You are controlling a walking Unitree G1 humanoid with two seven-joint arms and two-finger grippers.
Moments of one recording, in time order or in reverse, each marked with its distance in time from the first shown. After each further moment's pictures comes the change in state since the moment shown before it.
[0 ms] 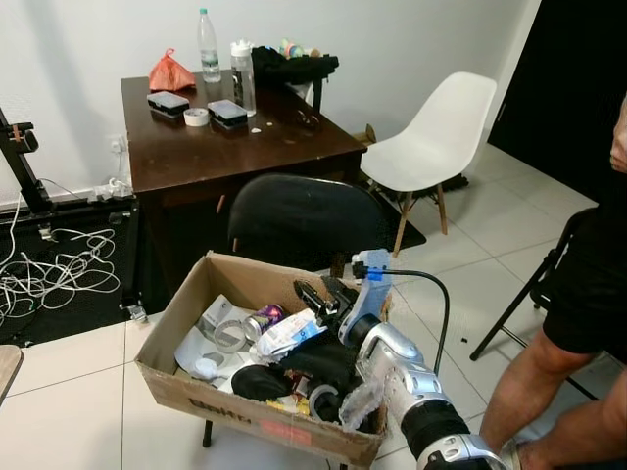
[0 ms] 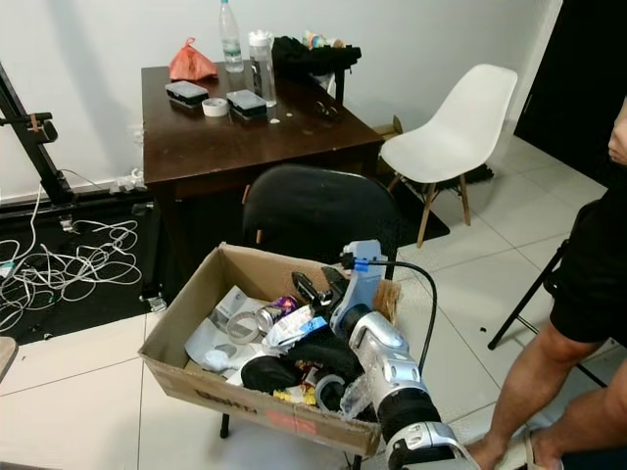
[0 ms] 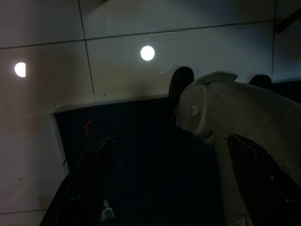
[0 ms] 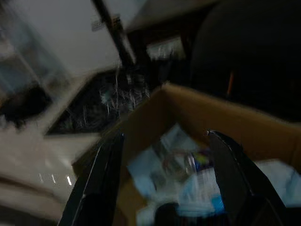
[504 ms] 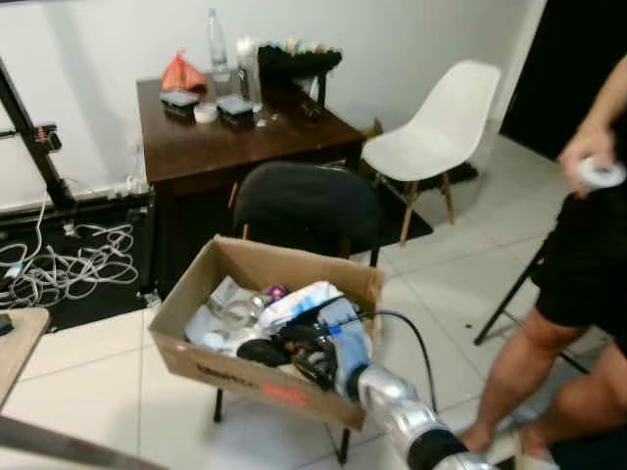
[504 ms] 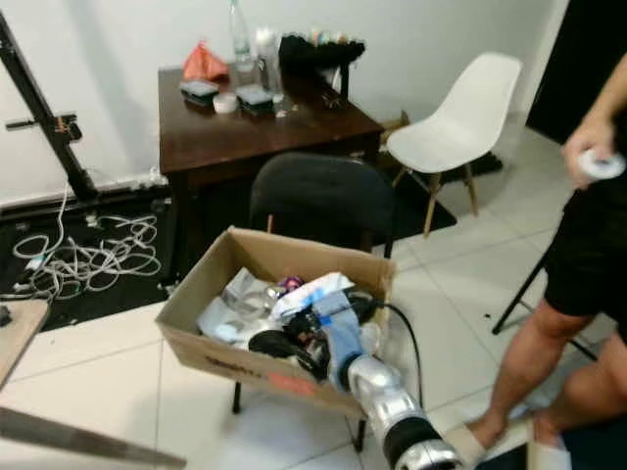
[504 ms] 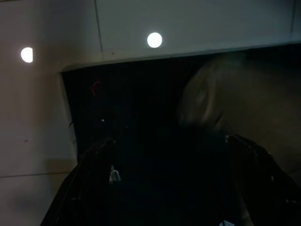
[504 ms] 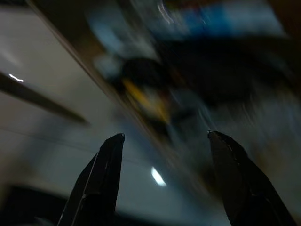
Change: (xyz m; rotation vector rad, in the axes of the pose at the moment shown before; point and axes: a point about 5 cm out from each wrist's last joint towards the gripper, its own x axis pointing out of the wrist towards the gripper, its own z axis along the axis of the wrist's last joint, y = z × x) left arm -0.008 0.017 -0.016 0.001 0.041 0.017; right arm -0.043 -0.024 -0.079 -0.223 0.443 -0.136
